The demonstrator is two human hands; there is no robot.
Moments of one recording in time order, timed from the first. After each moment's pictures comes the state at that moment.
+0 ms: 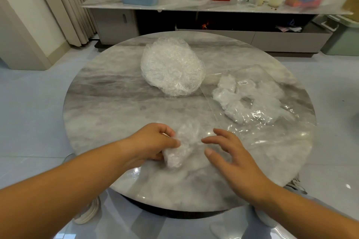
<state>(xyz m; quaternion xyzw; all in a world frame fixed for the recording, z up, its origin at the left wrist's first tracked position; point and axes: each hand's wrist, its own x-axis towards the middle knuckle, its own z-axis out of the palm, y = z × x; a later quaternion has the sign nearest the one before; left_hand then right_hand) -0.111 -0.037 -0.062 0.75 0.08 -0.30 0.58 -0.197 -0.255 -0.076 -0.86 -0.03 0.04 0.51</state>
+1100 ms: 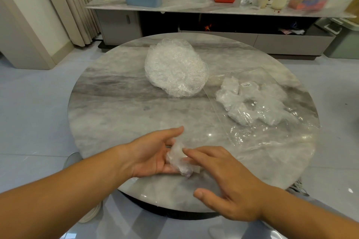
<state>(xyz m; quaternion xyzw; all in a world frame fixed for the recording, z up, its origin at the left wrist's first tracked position) -0.124 -0.029 -0.056 0.49 0.15 -0.47 0.71 -0.201 -0.250 -0.072 -0.89 -0.35 -0.01 0.28</state>
